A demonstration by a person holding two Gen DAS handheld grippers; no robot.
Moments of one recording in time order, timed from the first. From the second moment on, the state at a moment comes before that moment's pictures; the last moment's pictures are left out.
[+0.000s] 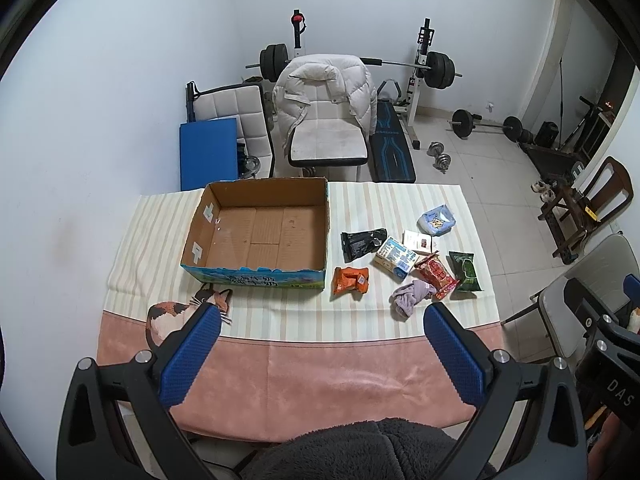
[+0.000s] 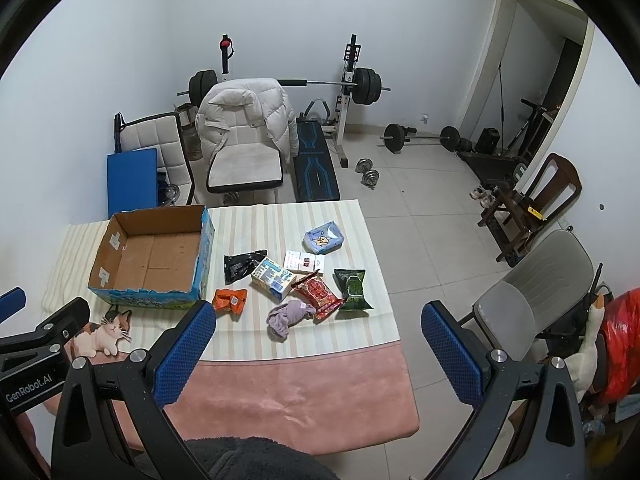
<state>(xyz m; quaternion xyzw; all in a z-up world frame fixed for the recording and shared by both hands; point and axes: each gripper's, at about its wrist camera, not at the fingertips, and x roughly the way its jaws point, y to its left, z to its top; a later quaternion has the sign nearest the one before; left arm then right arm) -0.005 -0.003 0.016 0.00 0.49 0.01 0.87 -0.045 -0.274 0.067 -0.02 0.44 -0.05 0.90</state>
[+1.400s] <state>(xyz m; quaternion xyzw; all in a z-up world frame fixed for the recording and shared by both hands) -0.005 -0.004 0.024 0.00 0.49 0.01 0.87 -0.048 -0.271 0.075 -0.02 0.44 -0.05 0.90</state>
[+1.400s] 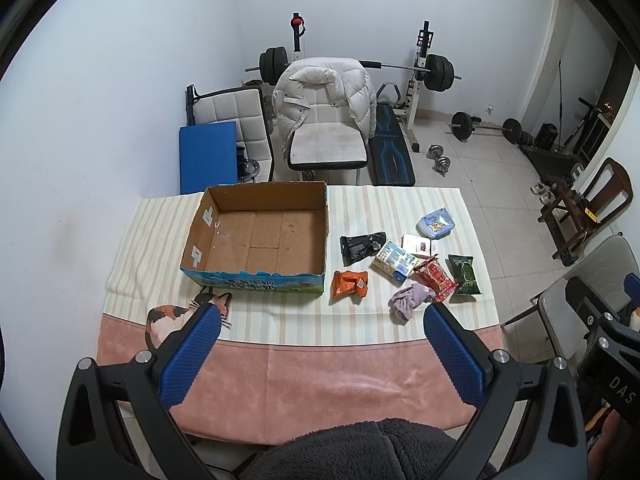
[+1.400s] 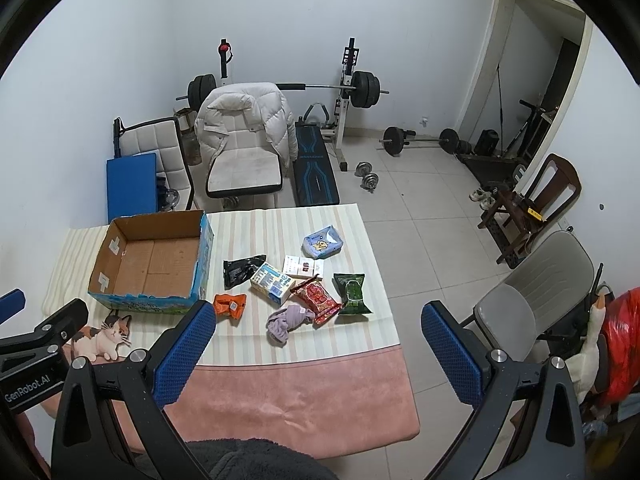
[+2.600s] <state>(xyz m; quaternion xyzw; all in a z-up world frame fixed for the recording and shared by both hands) 0.204 -0.081 -0.180 -0.05 0.67 -0.06 0.74 0.129 -0.398 -0.120 0.07 0.58 -0.06 0.81</state>
